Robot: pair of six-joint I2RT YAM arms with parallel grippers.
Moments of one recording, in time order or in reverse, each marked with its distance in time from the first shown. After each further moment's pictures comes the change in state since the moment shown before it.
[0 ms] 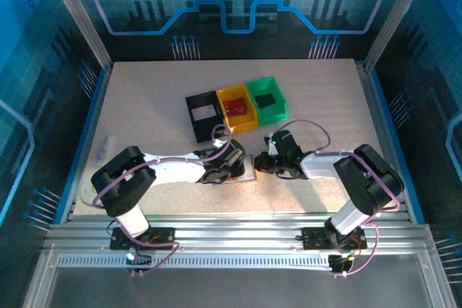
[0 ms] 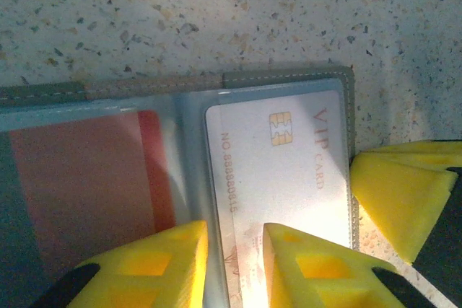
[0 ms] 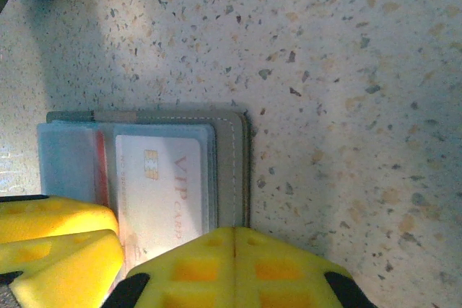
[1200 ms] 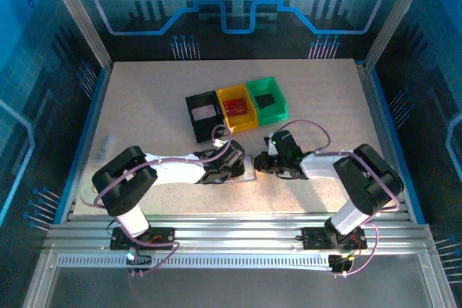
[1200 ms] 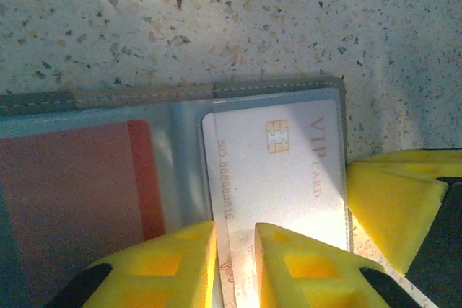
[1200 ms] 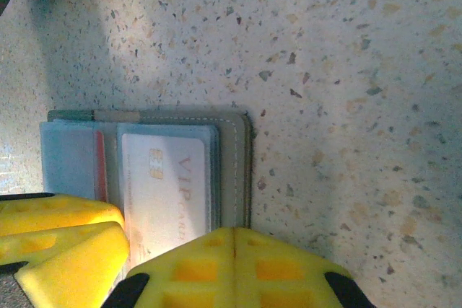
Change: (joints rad) left arm 0.000 0.004 -0.020 0.057 -0.011 -0.002; right arm 0.002 0.005 -0.001 0.010 0.000 0.004
